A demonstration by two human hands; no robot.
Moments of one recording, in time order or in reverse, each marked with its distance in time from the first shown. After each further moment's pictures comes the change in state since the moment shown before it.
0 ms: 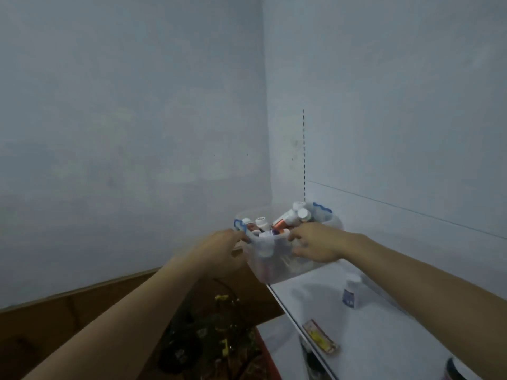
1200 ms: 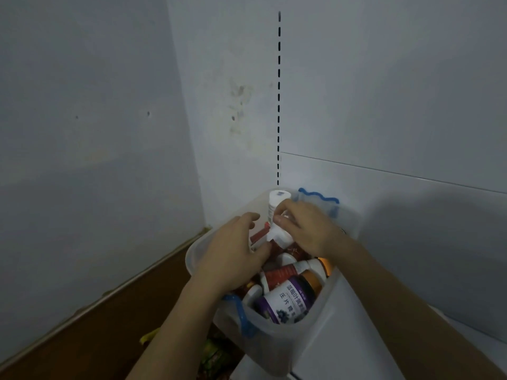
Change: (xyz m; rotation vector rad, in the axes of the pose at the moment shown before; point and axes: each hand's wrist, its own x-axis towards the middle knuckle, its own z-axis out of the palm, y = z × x) left_hand 0.335 -0.108 0.123 -0.514 0.025 0.369; right_hand 0.262 0.109 0.089 0.274 0.384 0.490
